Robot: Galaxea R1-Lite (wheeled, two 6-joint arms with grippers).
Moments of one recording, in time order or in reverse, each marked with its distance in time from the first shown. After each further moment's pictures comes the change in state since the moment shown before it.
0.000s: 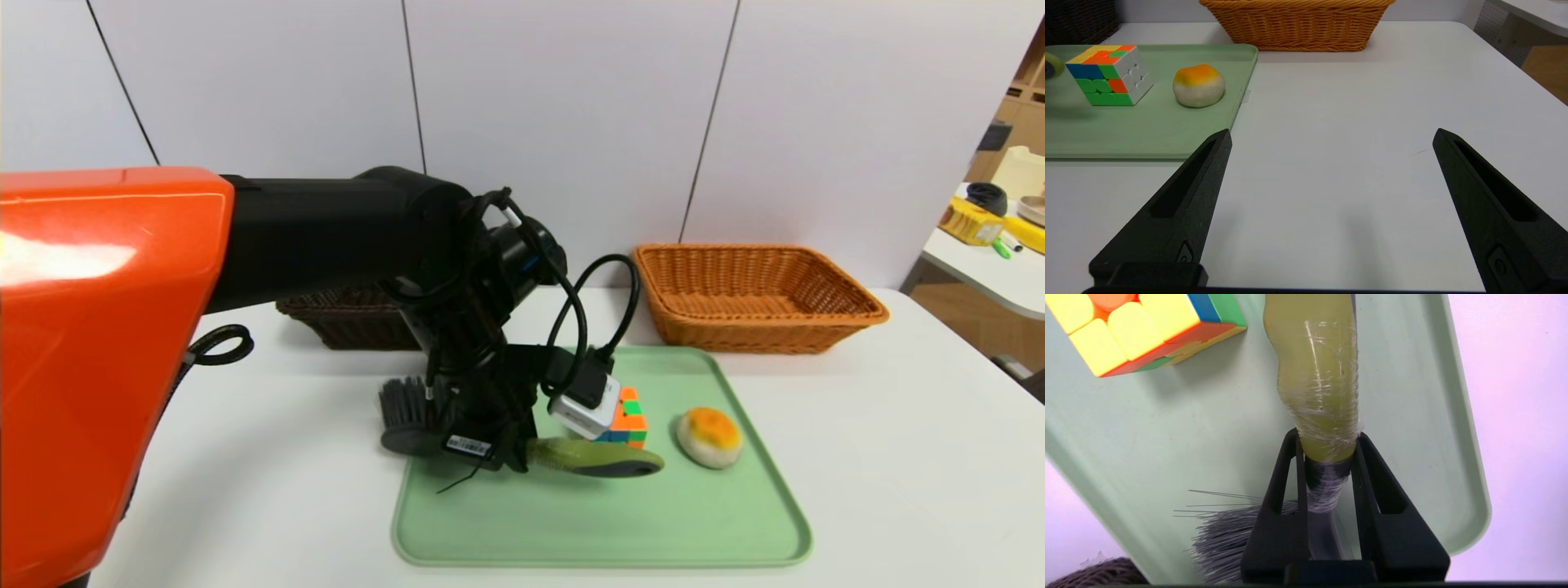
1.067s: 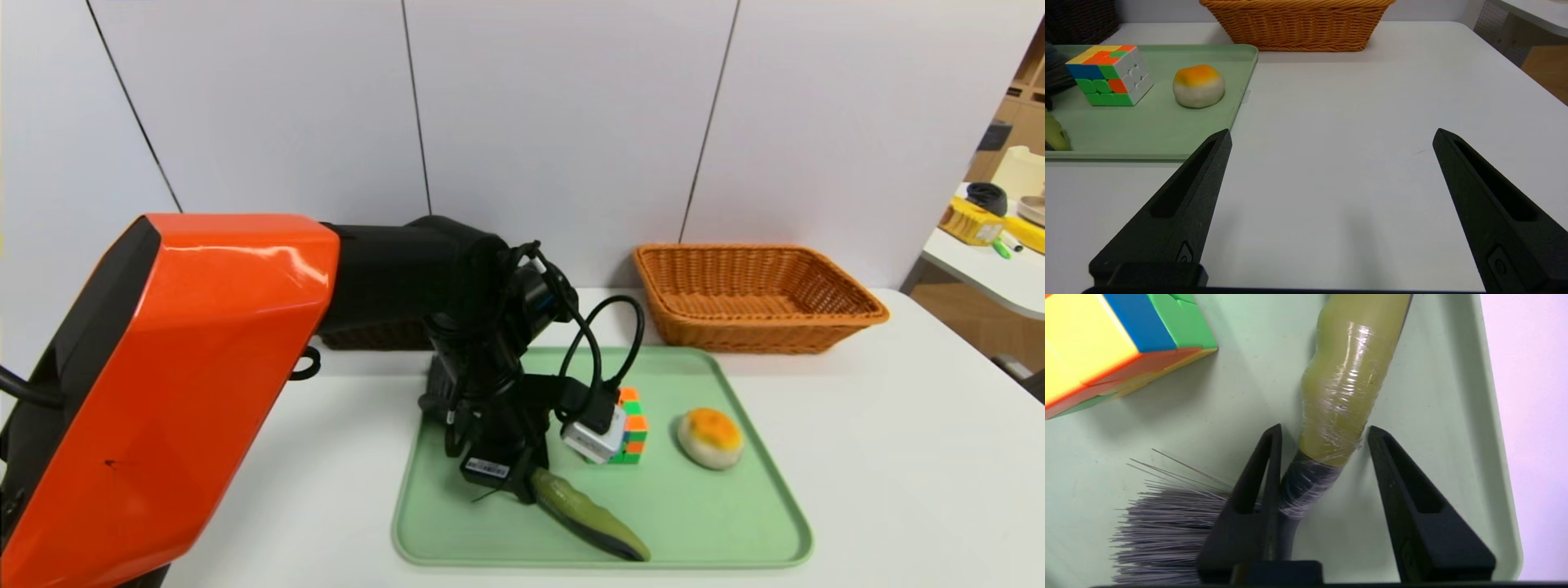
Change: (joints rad) left arm -0.003 0.110 0.000 -0.019 -0.042 0.008; right arm 0.000 0.000 0.000 0.000 0.000 0.000
